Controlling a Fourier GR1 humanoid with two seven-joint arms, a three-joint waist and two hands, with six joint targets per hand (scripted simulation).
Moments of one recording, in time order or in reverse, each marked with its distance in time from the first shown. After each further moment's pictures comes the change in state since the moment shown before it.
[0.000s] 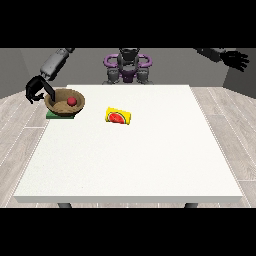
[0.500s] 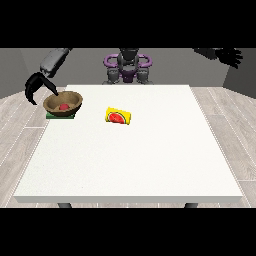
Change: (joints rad) left arm -0.005 -0.057 -0.067 -0.080 -0.009 0.035 0.072; right arm -0.064 -0.010 0.024 0.095 0.009 0.042 0.035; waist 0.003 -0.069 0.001
